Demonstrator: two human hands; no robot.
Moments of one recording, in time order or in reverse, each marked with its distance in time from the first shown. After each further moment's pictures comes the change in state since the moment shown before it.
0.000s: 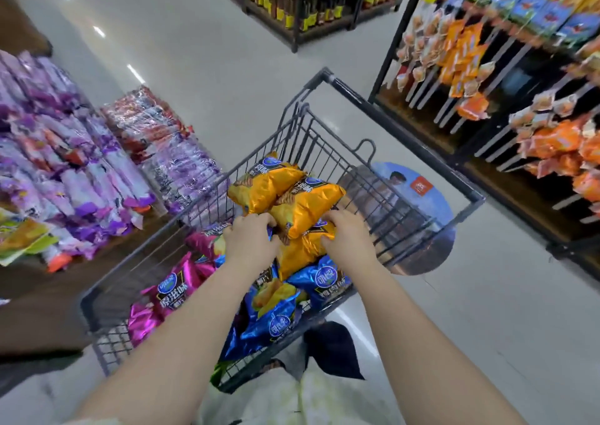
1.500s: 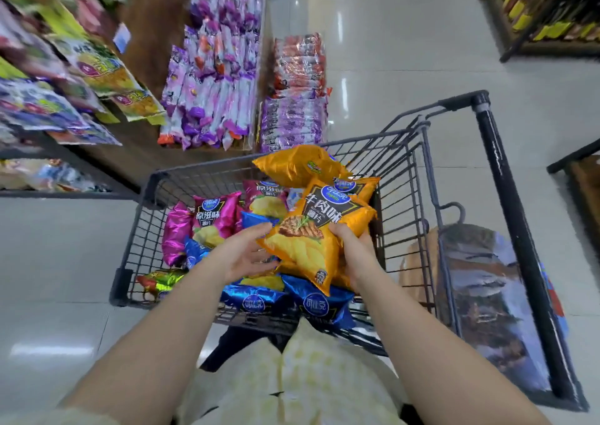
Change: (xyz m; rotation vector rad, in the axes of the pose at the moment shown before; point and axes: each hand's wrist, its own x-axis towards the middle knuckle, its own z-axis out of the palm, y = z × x) left_hand -0.017 0.004 0.068 -1.746 0.100 -0.912; right_hand 0.119 0.040 0.043 1.061 -0.689 0.429
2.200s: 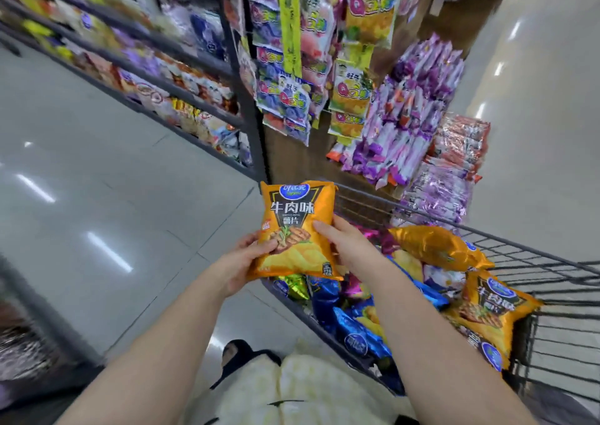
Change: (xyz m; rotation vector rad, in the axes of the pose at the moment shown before) left_hand -0.135 -0.027 -0.253 -0.391 0.309 0.353; right_hand -0.078 0.064 0.298 -0.767 -0.763 -0.041
